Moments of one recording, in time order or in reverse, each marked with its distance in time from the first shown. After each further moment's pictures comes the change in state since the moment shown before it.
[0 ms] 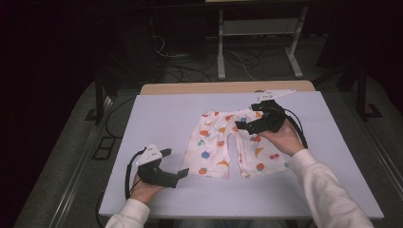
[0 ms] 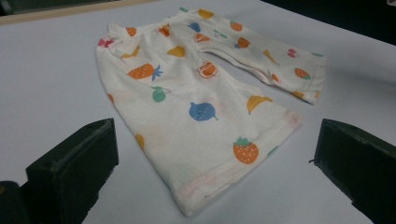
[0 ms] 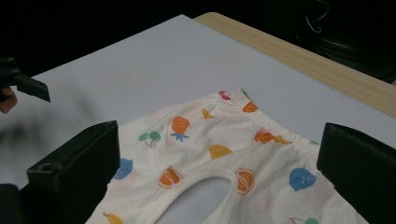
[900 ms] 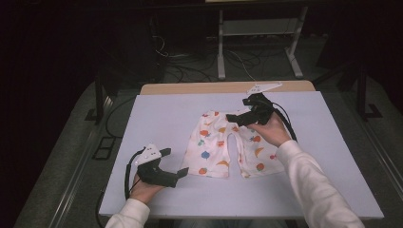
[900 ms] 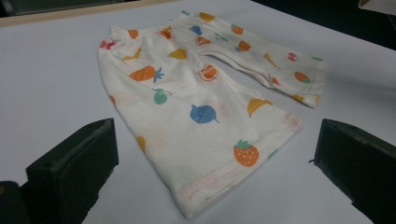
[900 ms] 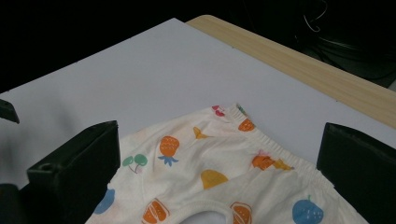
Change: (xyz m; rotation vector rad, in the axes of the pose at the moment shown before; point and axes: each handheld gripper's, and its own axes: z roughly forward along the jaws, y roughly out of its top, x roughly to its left) left arm 0.001 0.000 -0.001 -0.010 0.003 -0.012; right arm -0.009 0.015 0.035 0.004 -0.010 0.015
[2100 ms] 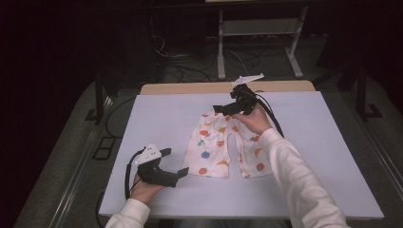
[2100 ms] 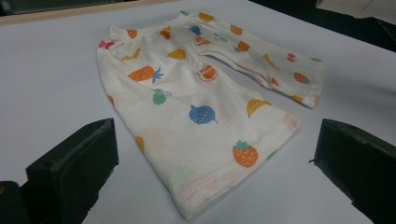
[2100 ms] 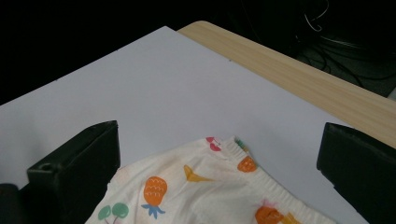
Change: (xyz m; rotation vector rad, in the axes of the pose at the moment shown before) left arm 0.000 0.000 0.001 -0.002 -0.005 -0.005; right arm -0.009 0.025 0.053 0.005 -0.004 0.024
